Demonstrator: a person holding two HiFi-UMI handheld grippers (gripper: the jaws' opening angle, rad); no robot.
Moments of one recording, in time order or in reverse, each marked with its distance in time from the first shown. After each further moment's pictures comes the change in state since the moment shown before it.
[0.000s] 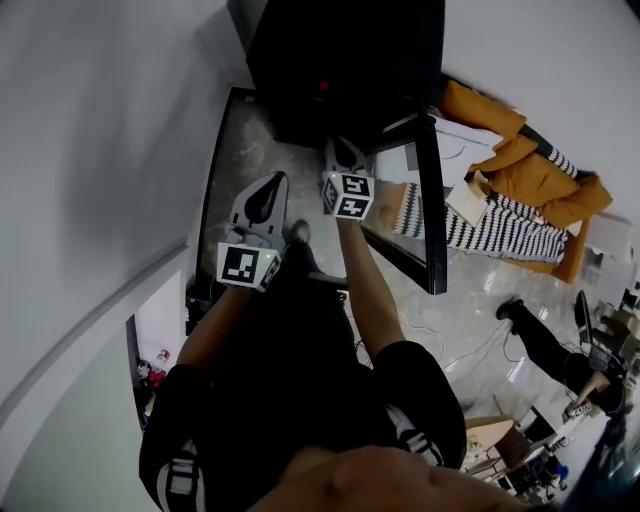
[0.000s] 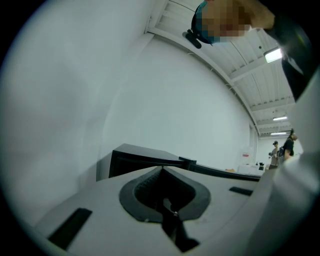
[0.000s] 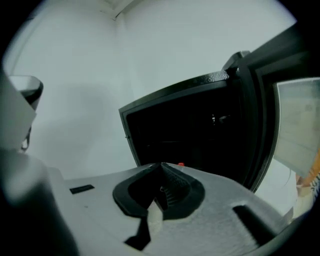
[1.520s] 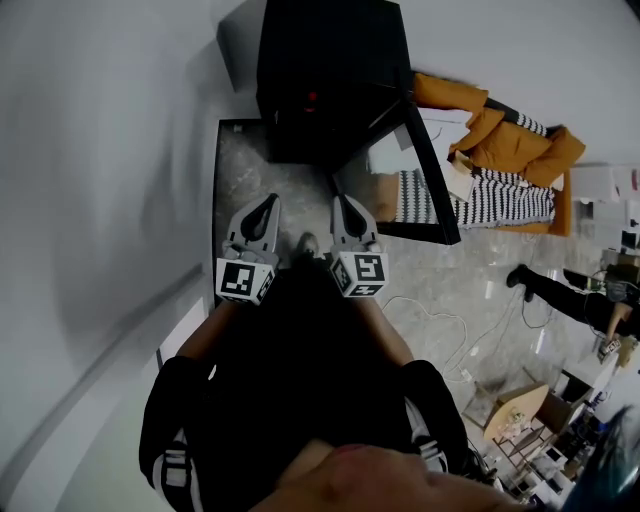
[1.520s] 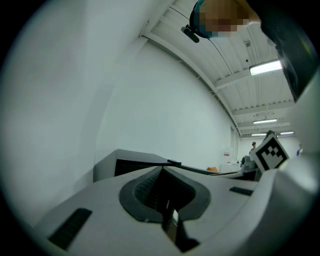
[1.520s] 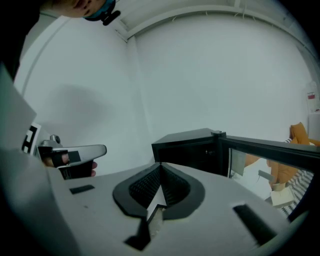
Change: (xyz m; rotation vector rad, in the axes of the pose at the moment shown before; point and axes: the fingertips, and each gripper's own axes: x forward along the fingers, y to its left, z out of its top) left arm -0.105 0.023 0.041 0.036 0.006 -0.182; right arm -0.210 0.142 0.065 0.006 -0.197 -0.119
